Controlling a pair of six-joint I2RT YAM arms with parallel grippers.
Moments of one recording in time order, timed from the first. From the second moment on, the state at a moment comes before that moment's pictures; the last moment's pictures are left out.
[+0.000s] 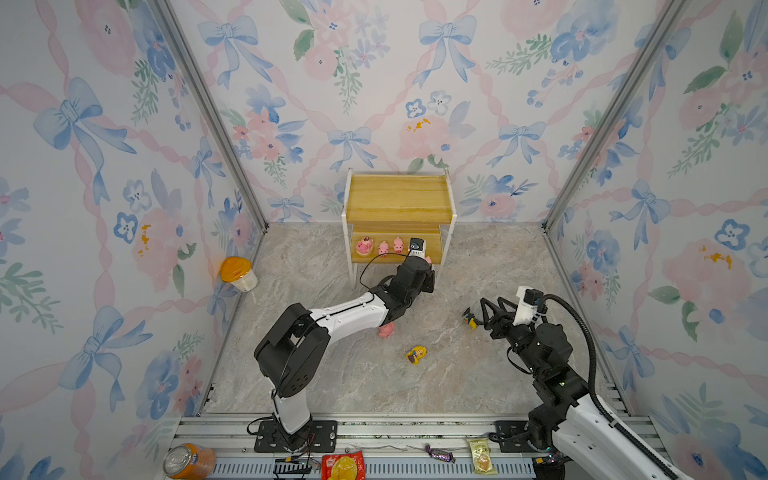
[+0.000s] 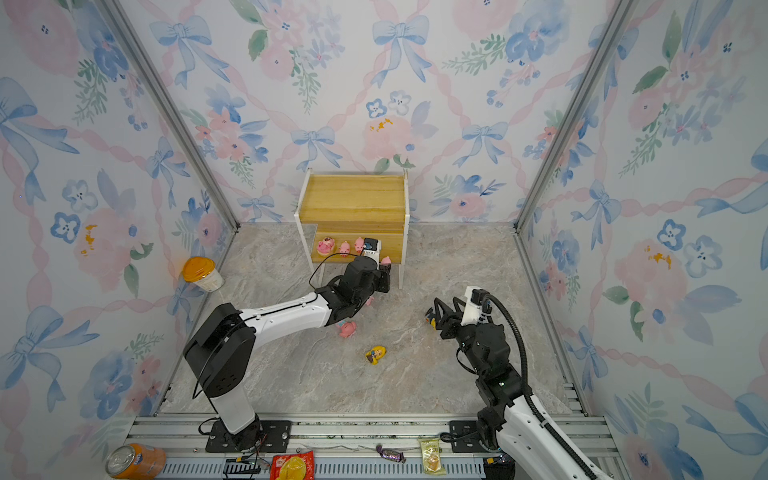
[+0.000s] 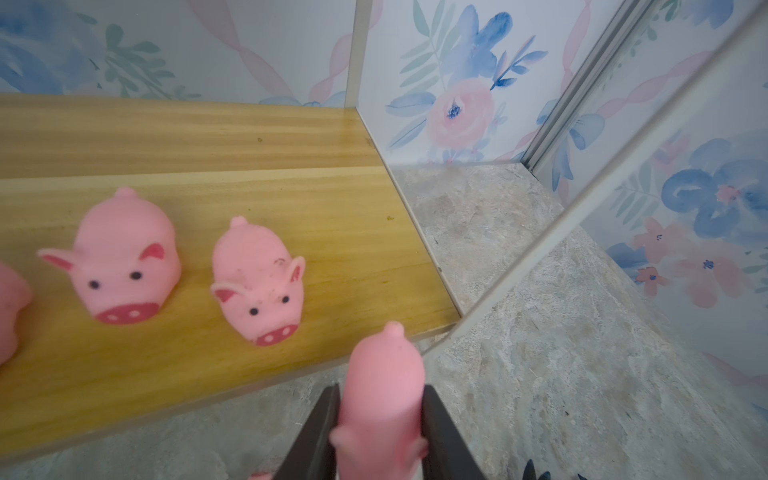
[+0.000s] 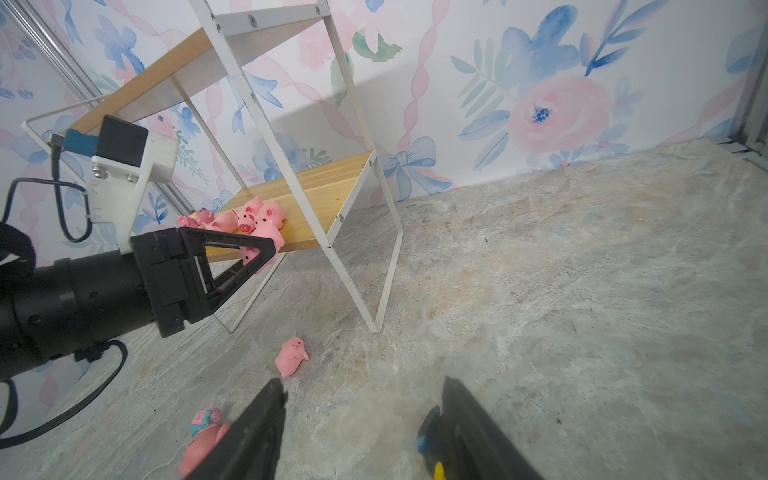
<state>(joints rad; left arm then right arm) -0.80 1.78 1.21 0.16 -0.34 -0.36 0.43 0.59 0.27 0.21 0.08 0.38</state>
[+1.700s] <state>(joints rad) -0.80 1.96 1.45 0.10 -0.40 -0.36 0.43 0.59 0.26 0.20 0.08 0.38</state>
